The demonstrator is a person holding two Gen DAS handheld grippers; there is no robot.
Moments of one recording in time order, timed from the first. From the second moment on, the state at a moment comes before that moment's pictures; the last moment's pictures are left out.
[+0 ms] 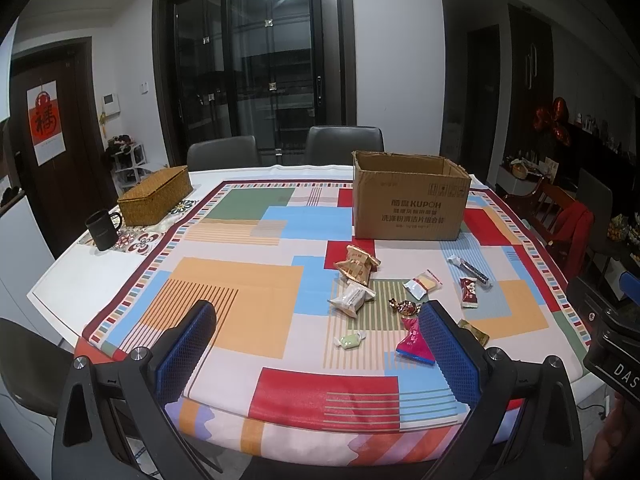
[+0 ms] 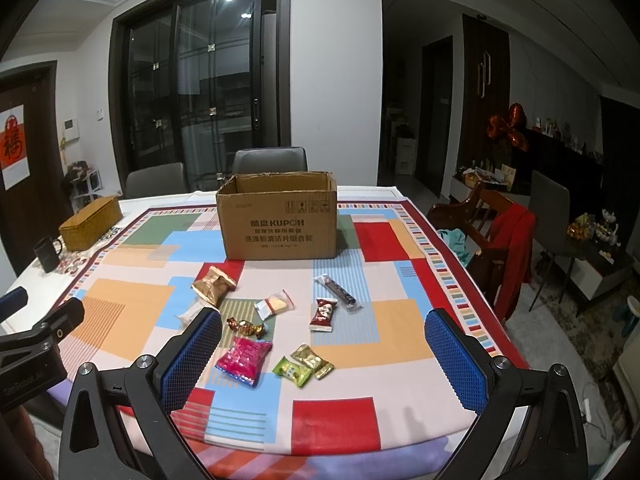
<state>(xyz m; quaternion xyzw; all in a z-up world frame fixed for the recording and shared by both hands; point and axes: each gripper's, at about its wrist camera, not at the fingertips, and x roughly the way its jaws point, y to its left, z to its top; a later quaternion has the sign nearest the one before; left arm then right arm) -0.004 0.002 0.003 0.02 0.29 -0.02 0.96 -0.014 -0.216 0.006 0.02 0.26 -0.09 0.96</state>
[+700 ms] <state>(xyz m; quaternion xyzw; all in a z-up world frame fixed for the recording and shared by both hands) -0.005 0.002 0.004 0.02 0.29 -0.02 0.96 -0.014 -0.214 0.009 0.02 0.26 -0.09 0.96</state>
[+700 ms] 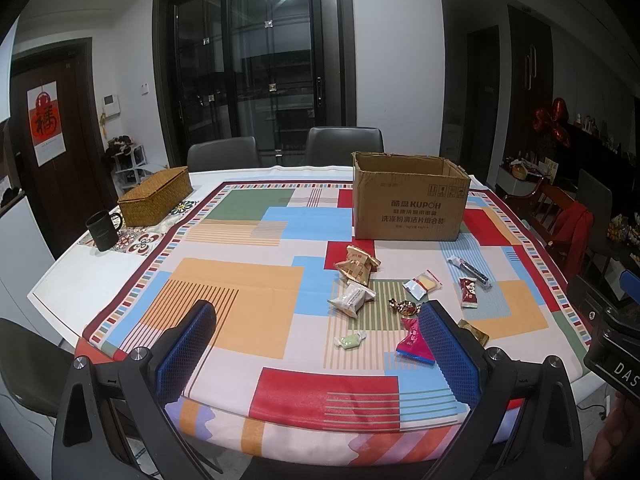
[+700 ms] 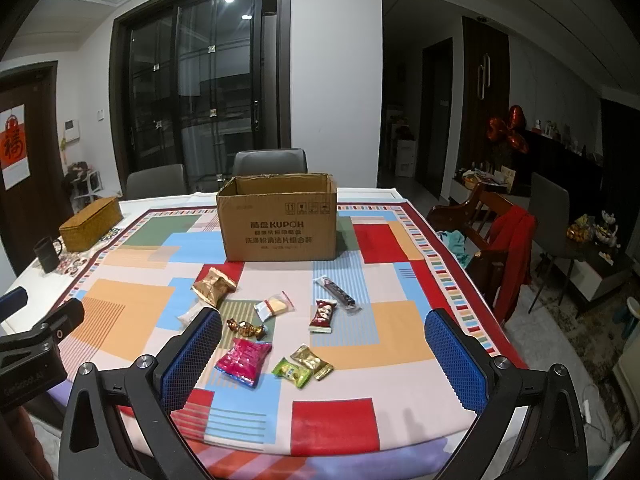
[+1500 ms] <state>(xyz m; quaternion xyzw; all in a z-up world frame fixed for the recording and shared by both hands) -0.006 0.002 0.005 0.02 0.29 -0.02 0.96 -0.016 -0.217 0.007 0.02 0.25 -0.09 0.96</state>
